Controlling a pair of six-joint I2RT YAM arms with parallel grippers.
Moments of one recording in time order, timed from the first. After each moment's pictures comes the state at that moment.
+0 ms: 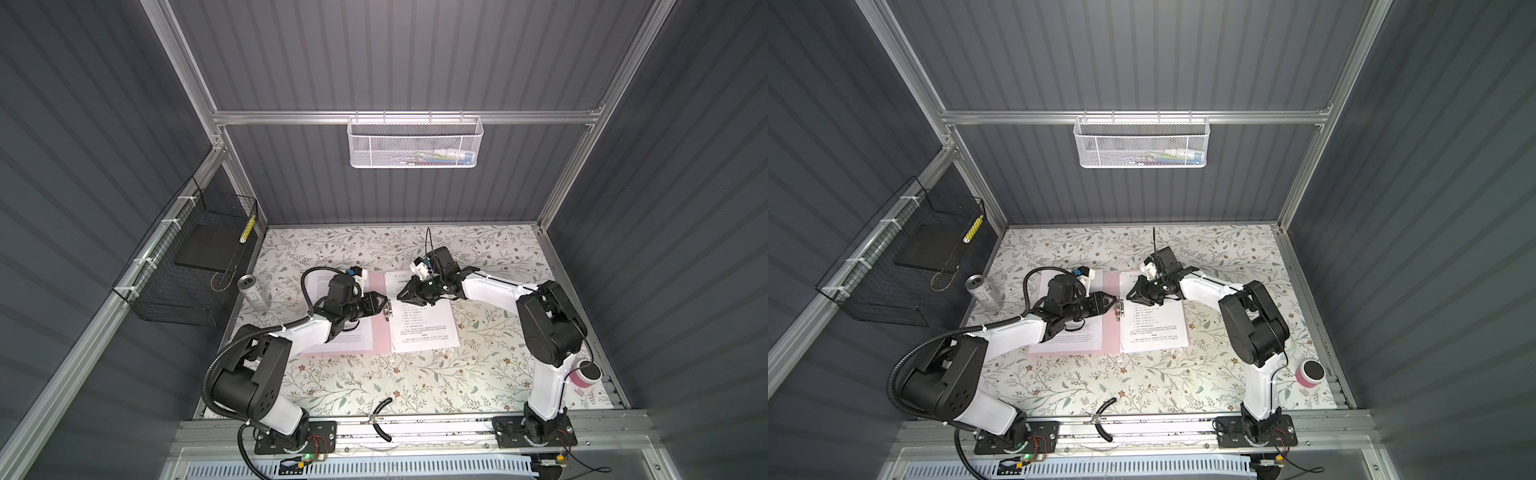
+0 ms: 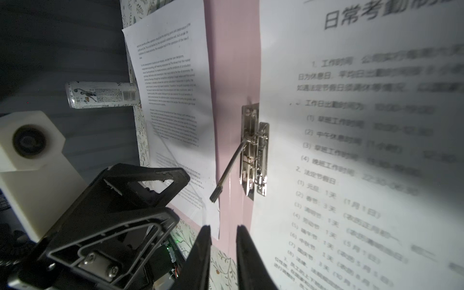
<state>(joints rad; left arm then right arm) -0.44 1.51 0.68 0.21 0.38 -0.58 0.57 1.93 1.29 -0.24 -0.65 0.75</state>
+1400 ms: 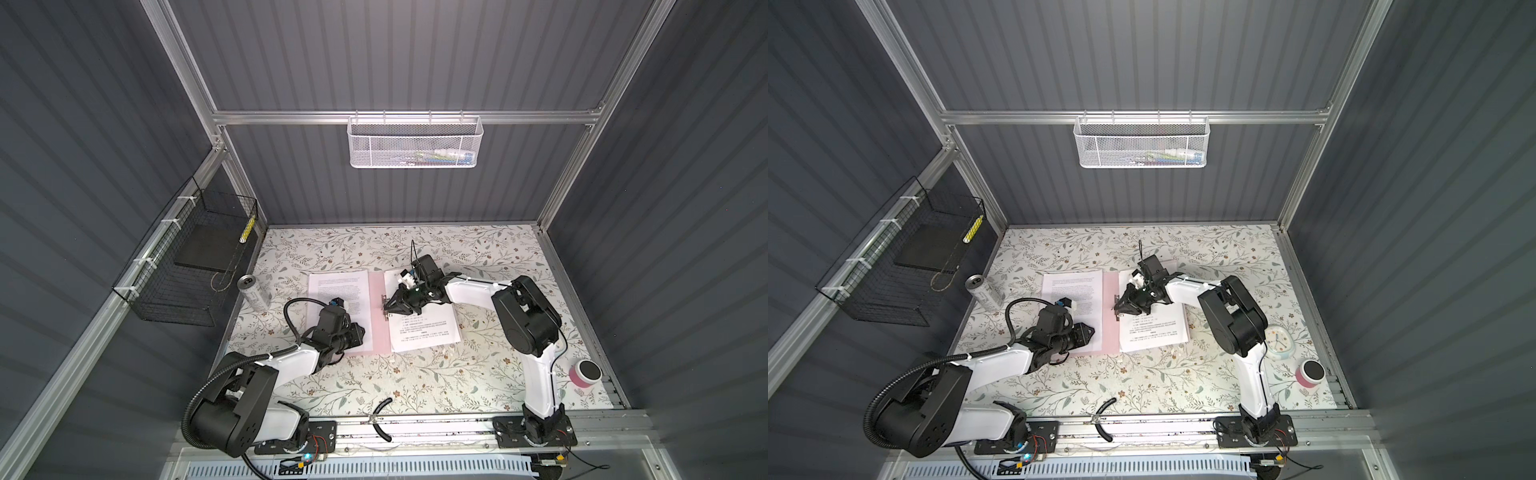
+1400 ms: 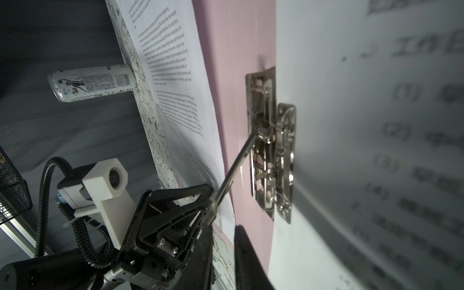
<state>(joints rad) -0.44 1.36 0.38 0.18 0.19 -0.61 0.62 2.09 1.35 -0.19 -0.74 0.88</state>
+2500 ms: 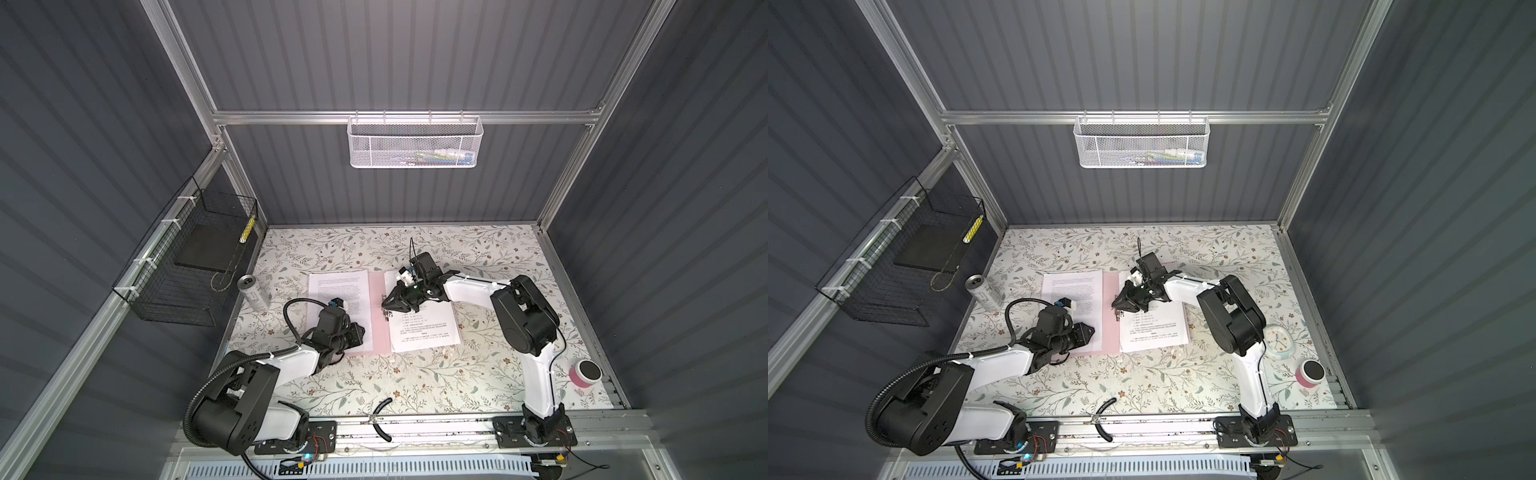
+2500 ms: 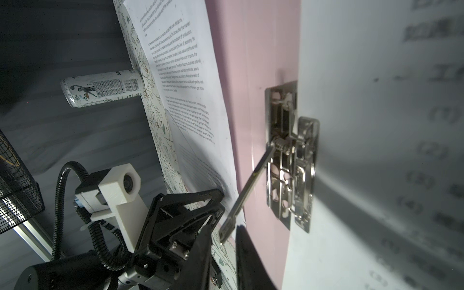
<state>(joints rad) -0.44 1.37 0.37 0.21 0.19 -0.62 0.62 2.10 1.38 -0.18 -0.75 0.91</state>
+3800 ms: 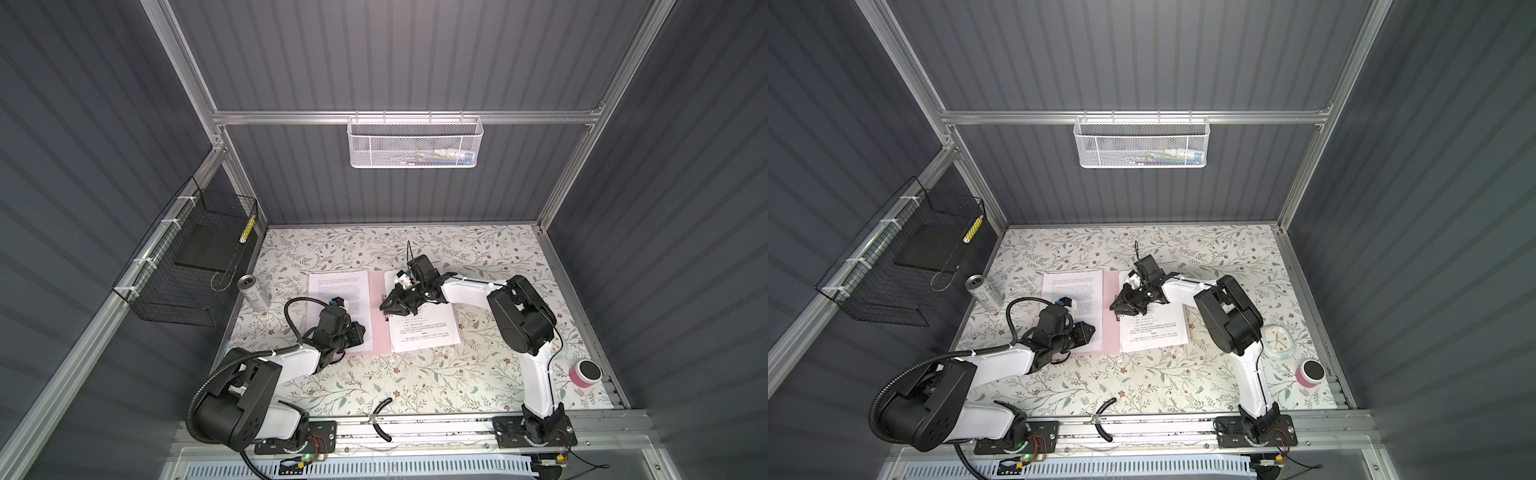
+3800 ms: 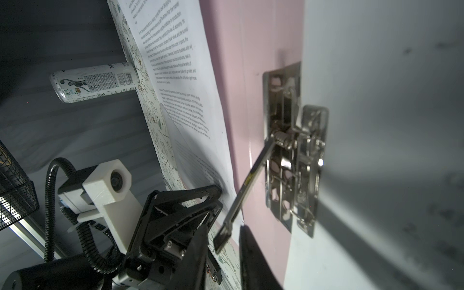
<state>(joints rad) -0.44 1.39 0.37 0.23 0.18 -0.62 0.64 2.12 1.38 -0.18 -0.76 0.92</state>
